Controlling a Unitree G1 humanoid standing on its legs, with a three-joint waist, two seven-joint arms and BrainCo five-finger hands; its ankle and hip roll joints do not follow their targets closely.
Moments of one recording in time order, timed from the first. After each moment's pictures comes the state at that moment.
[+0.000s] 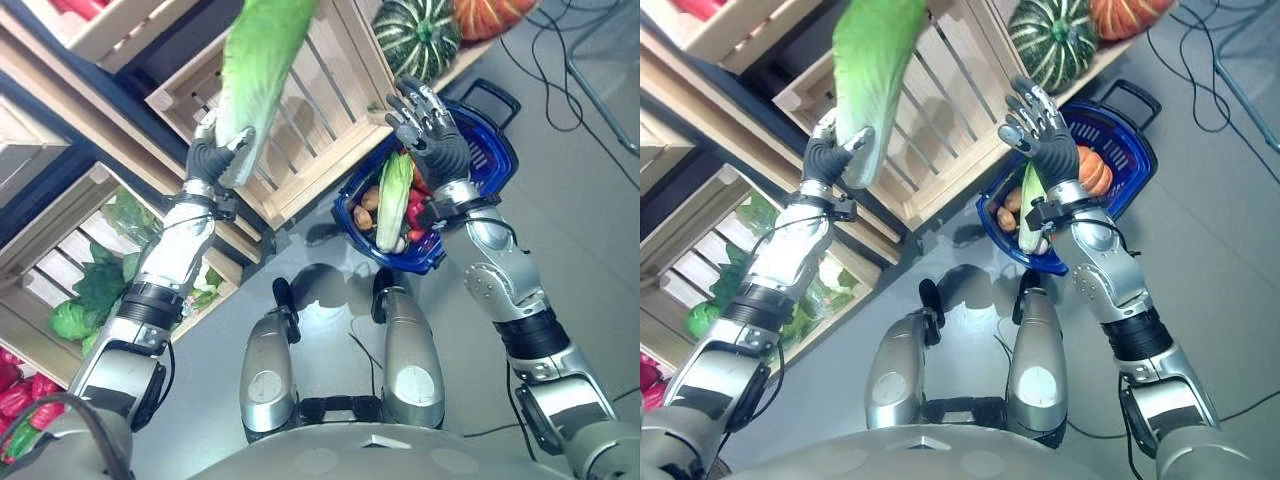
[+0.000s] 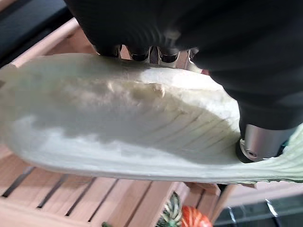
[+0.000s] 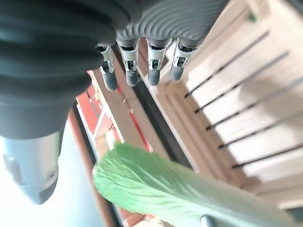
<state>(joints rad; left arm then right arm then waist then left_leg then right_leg) -0.52 0.53 -0.29 0.28 -0.19 -0.15 0.28 -0.44 -0.44 0.28 -0.16 0.75 0.03 -0.15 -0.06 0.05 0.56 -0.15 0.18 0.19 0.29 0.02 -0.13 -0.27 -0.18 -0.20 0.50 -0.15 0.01</state>
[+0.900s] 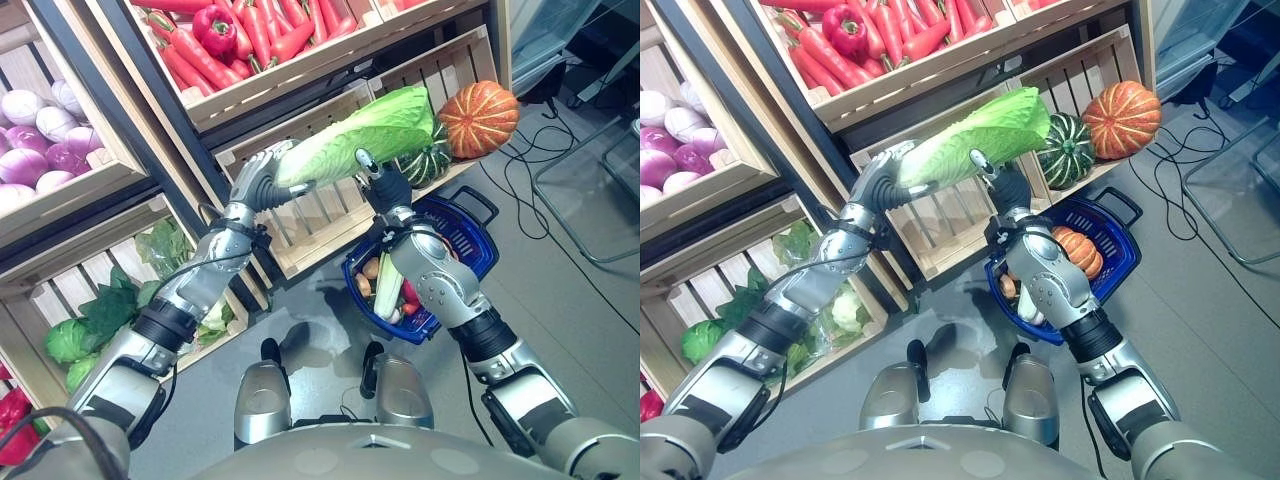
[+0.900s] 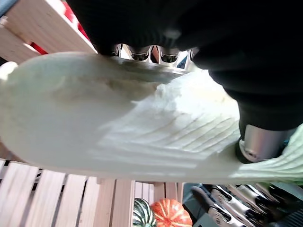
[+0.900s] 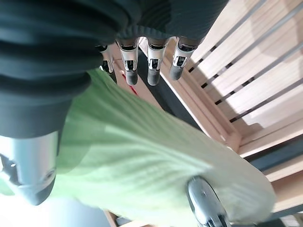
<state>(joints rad) -0.45 0.53 -0.48 0.15 0.28 -0.09 0.28 -0.44 -0.31 0.44 0.01 0.91 0.07 -0.34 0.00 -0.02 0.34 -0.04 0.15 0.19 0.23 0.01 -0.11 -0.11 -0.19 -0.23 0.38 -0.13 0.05</state>
